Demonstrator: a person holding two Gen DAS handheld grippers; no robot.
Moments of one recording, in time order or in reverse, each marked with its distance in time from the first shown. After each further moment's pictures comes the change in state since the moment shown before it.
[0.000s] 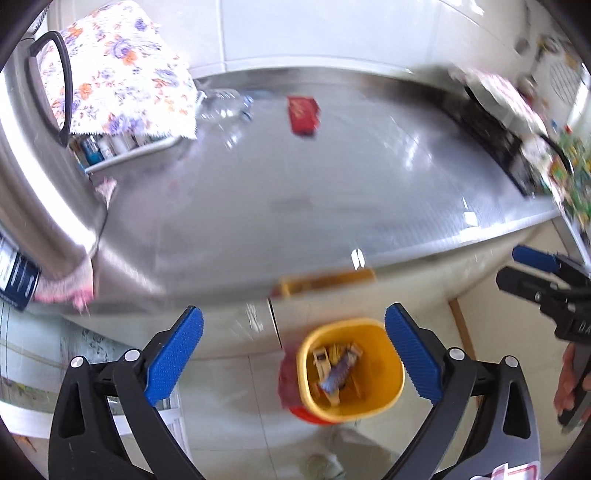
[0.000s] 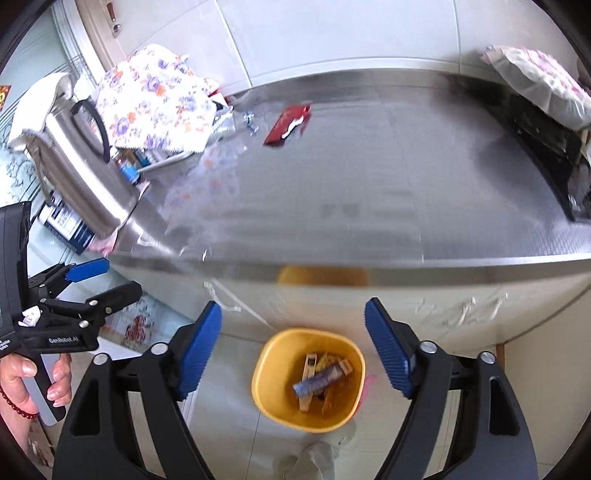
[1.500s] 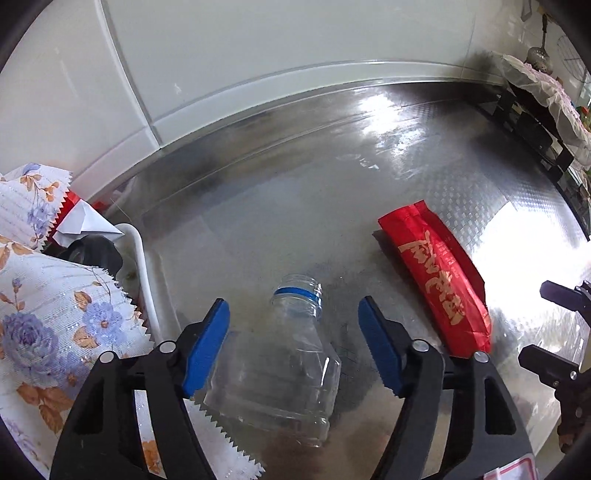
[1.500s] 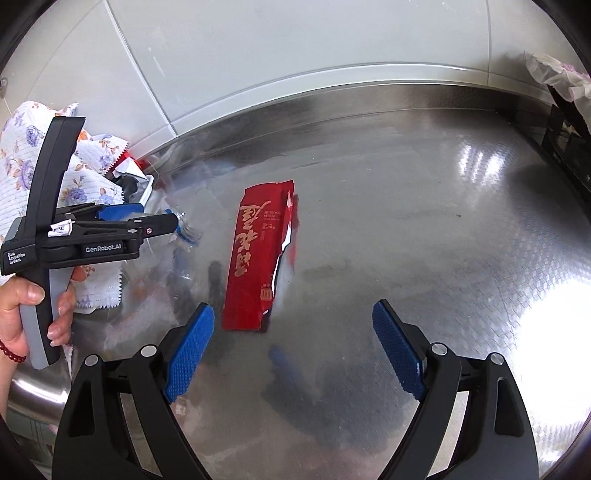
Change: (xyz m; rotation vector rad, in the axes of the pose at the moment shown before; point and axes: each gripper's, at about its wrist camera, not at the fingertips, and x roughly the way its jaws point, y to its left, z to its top) left arm 0.219 0.078 0.291 0.360 0.097 -0.112; right arm 0.192 0.026 0.197 0.185 -0.016 -0.173
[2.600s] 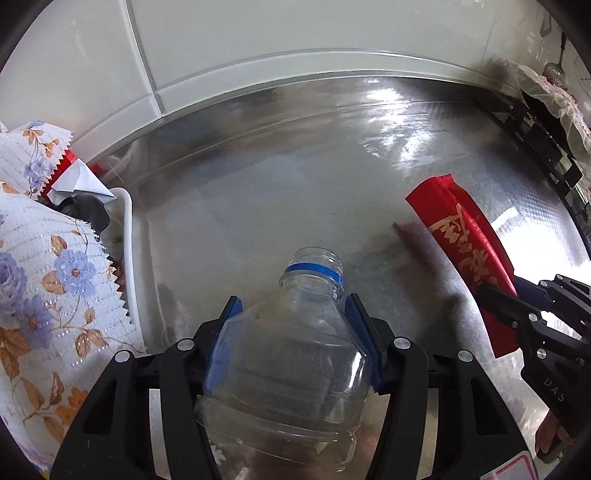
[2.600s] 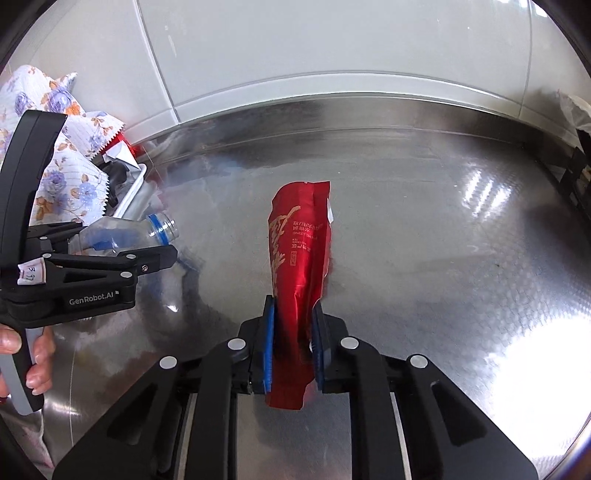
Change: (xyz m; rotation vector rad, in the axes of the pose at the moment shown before) left arm 0.001 -0.016 -0.020 -0.101 0.007 -0.008; right arm 0.025 0.018 0.022 -0.107 -0.025 -0.024
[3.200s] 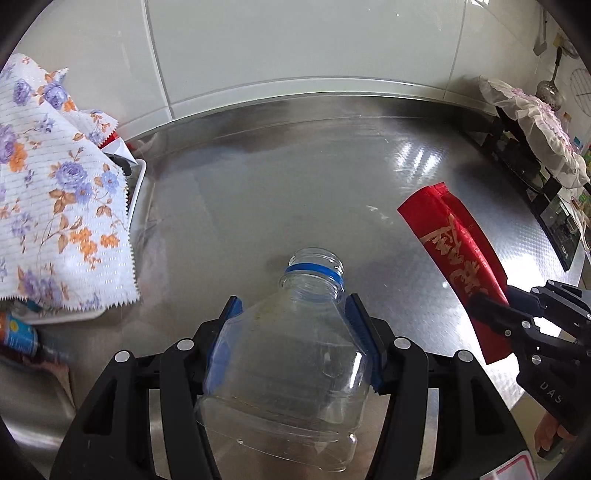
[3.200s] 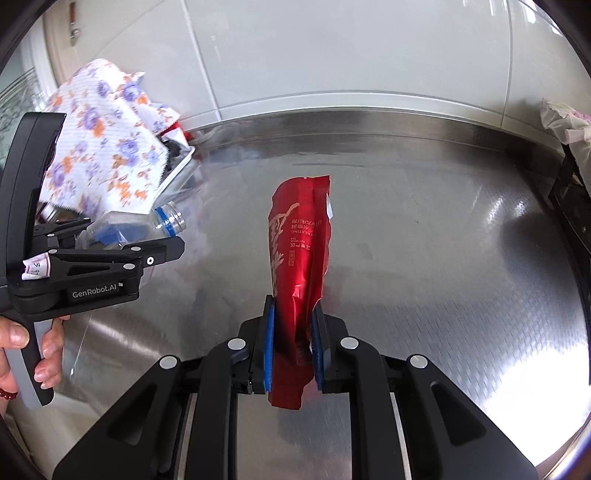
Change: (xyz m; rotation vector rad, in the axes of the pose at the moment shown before) left arm -0.088 -0.118 -0.073 -0.138 -0.084 0.082; right arm -0.107 -0.071 -0.071 -0.156 -0.012 0.139
